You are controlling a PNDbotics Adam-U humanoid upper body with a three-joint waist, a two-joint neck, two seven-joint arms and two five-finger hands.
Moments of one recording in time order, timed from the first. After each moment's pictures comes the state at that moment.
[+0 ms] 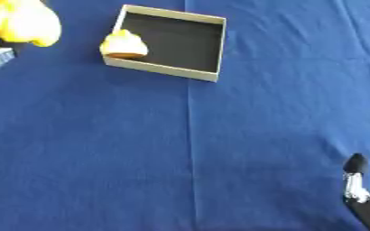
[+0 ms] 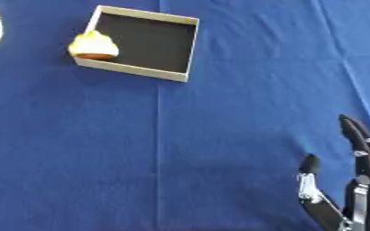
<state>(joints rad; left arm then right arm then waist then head) -0.82 0.87 -0.22 -1.98 -0.42 -0.13 -0.48 0.31 -0.36 0.04 -1.99 0.76 -0.44 -0.81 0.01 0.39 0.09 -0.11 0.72</state>
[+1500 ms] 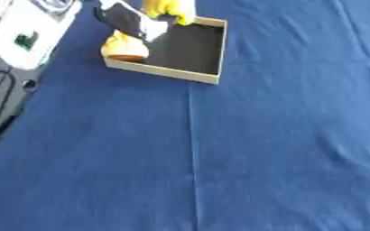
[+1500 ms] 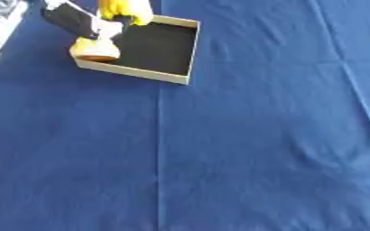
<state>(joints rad) -1.16 0.42 -0.38 -1.33 -0.60 -0.18 -0.58 0.26 -0.82 -0.27 -1.99 0.34 -0.51 -0.75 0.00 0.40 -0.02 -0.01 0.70</state>
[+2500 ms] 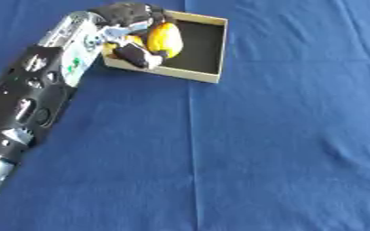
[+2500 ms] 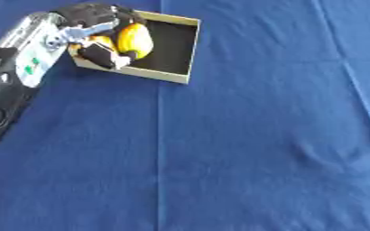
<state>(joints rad) -1.15 0.35 -0.32 -0.98 -1.03 -0.30 -0.34 0.22 -0.94 -0.38 -1.99 0.02 -0.51 -0.75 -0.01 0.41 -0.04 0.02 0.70</state>
